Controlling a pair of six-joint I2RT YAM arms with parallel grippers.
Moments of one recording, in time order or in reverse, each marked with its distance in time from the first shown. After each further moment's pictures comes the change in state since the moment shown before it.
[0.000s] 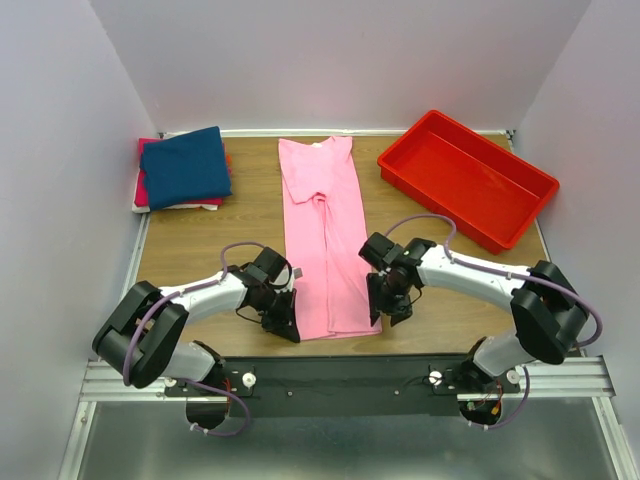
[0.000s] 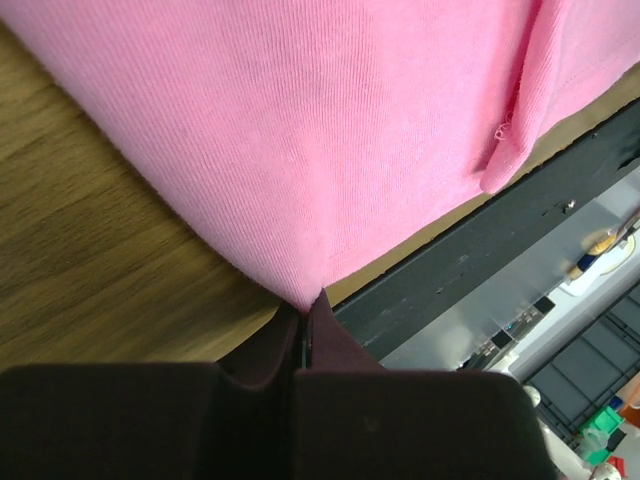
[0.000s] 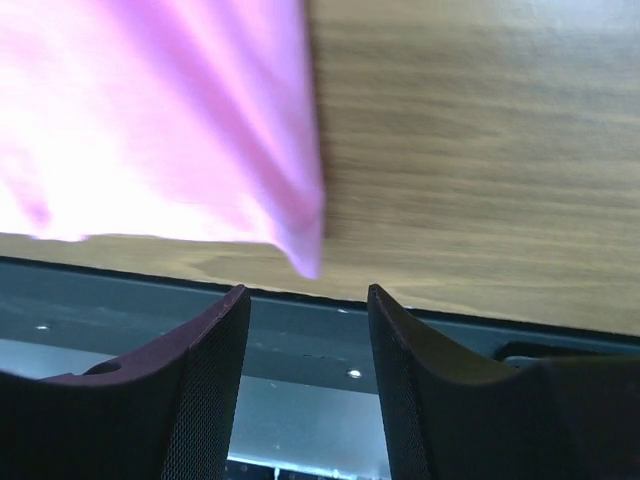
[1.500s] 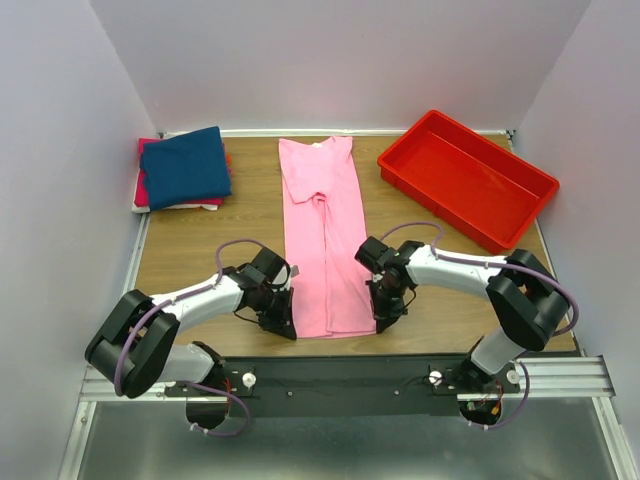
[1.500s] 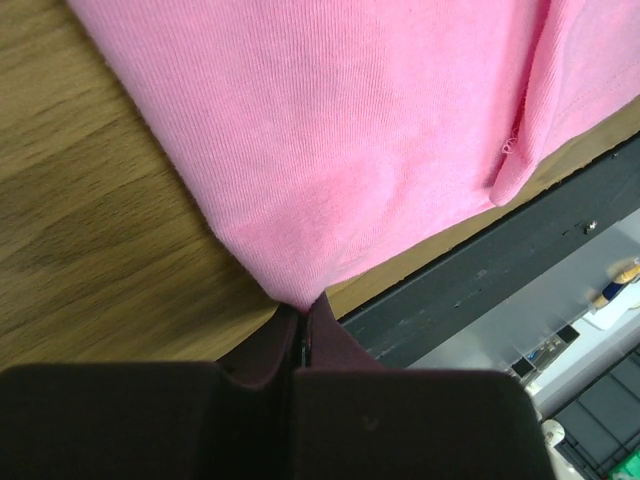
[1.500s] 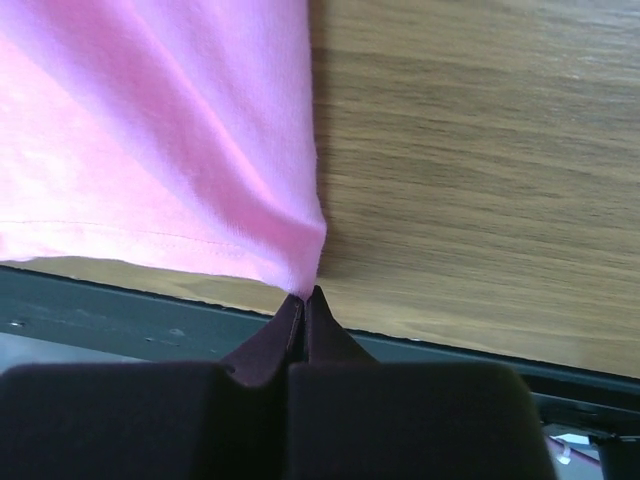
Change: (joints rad) left arm -0.003 -0.061 -0.003 -0.026 -0.082 -0.004; right arm -0.012 0.105 -0.016 0.074 -0.090 -0.077
